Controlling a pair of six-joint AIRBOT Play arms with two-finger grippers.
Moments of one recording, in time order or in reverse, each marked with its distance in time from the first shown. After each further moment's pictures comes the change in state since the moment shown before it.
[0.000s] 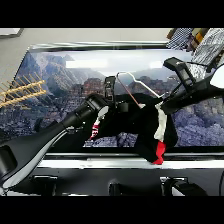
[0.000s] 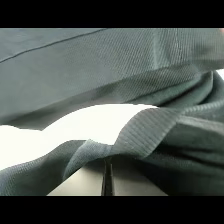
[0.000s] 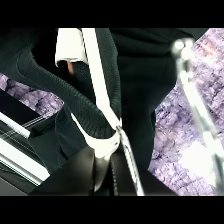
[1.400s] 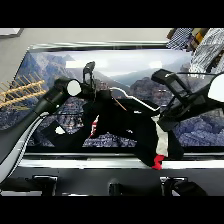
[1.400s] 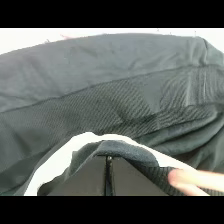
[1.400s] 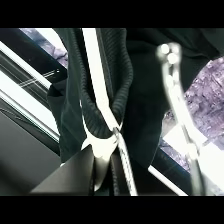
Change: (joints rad) left arm 0.263 0.091 0.010 -0.319 -0.132 0.396; right arm 0.194 0.097 0.000 -0.106 0.180 0.074
